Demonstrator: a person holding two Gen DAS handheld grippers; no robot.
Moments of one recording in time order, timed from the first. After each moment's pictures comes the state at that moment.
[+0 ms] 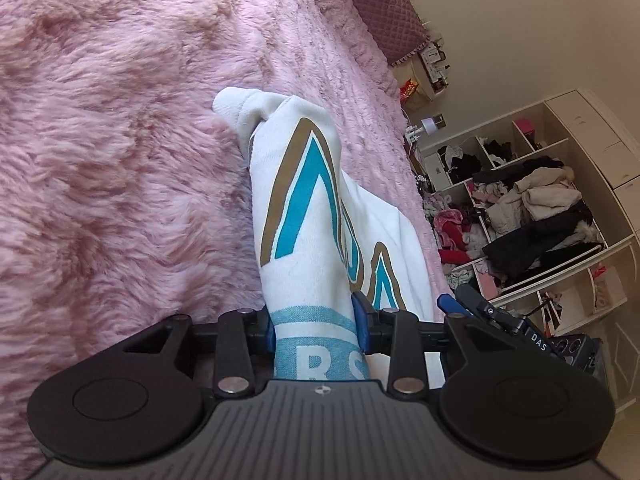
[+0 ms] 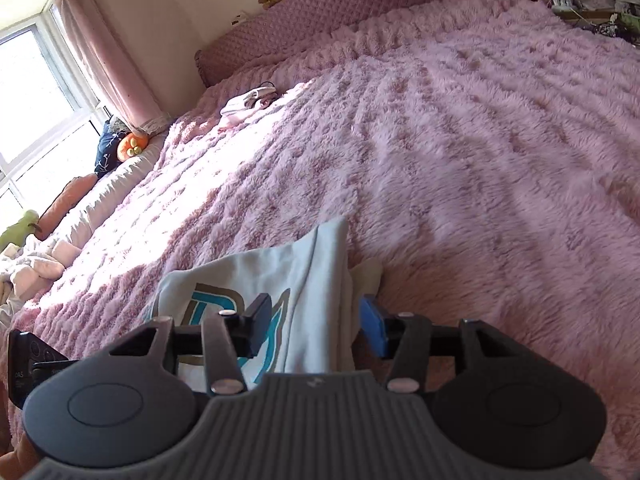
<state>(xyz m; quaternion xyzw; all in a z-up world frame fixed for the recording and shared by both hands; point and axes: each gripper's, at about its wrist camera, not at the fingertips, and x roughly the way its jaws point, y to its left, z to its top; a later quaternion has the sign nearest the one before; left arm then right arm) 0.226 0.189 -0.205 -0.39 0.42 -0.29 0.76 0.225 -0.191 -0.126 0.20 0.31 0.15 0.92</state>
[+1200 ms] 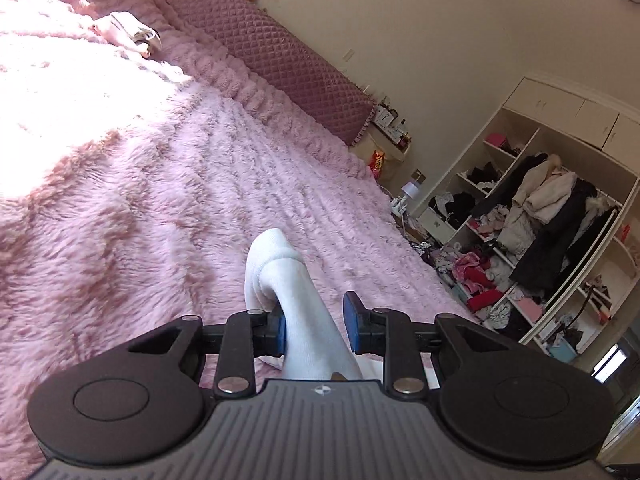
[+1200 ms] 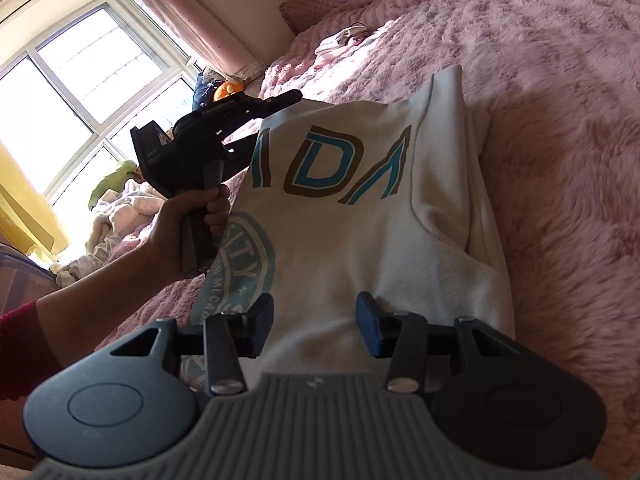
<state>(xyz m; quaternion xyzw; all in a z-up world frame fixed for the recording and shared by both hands) 0.297 0.153 -0.152 -0.25 0.25 -0.26 0.90 0.147 -0.172 -0.186 0.24 0.37 0.31 0.84</state>
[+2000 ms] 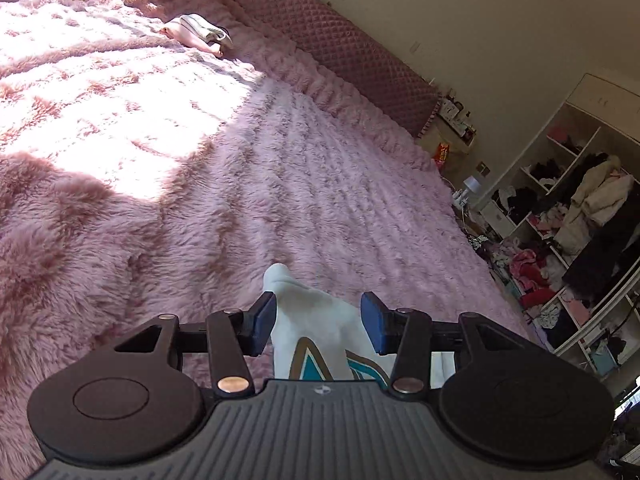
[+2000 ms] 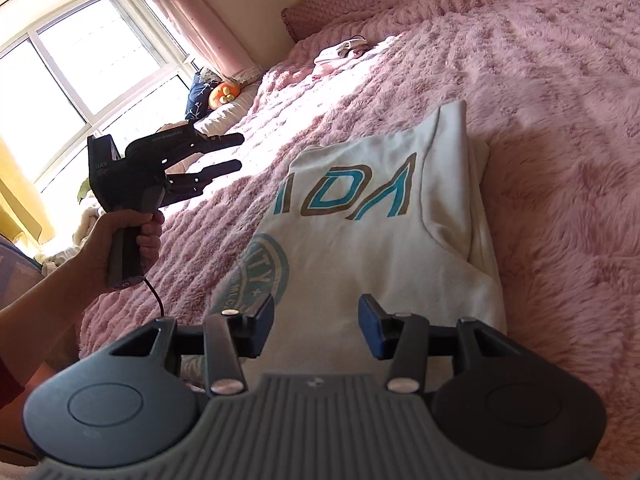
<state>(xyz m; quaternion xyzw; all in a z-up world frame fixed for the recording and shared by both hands) 0.214 0.191 -0.086 -0.26 0.31 -0.19 0.89 0.128 -0.169 -0.151 0.19 0.35 0.29 0.87</state>
